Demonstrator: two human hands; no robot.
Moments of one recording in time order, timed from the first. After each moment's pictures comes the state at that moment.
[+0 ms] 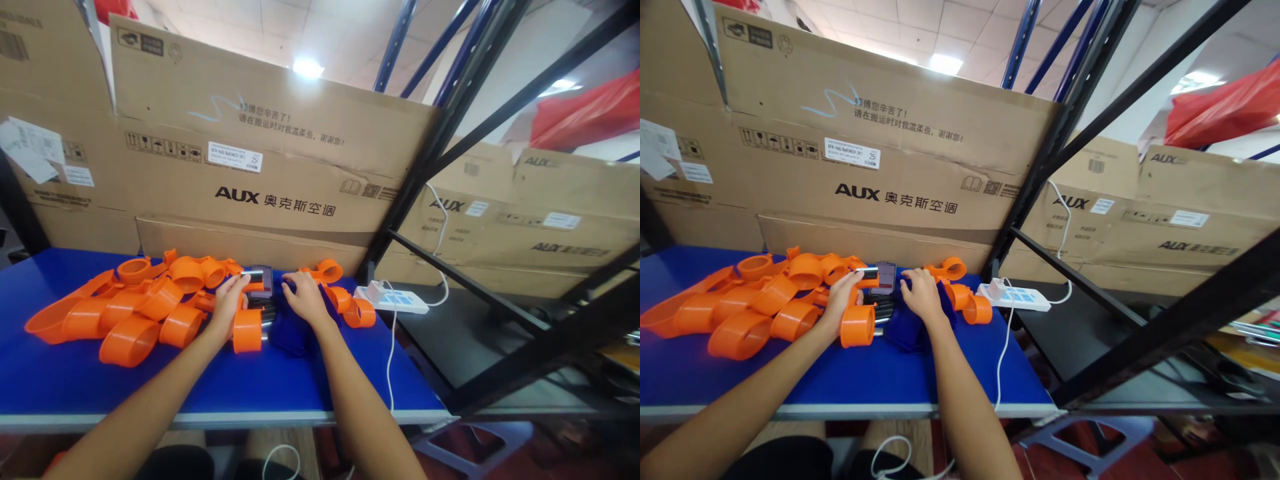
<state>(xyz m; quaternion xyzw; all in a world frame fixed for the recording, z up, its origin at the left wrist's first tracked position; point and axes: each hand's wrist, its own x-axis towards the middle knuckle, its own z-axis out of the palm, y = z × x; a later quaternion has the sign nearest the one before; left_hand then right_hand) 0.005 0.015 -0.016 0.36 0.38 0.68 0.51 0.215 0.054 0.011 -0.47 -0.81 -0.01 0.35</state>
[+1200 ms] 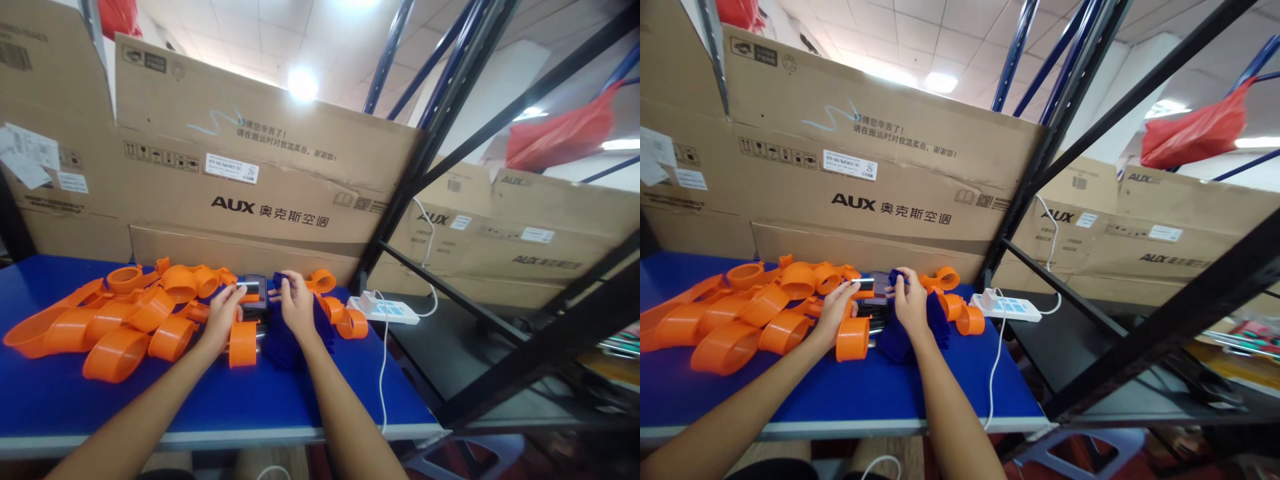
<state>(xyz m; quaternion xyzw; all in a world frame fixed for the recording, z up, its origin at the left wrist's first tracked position) 0.009 0.011 -0.017 0.37 0.38 0.67 0.51 0.188 0.045 0.009 -0.38 -0.71 0.14 0.57</state>
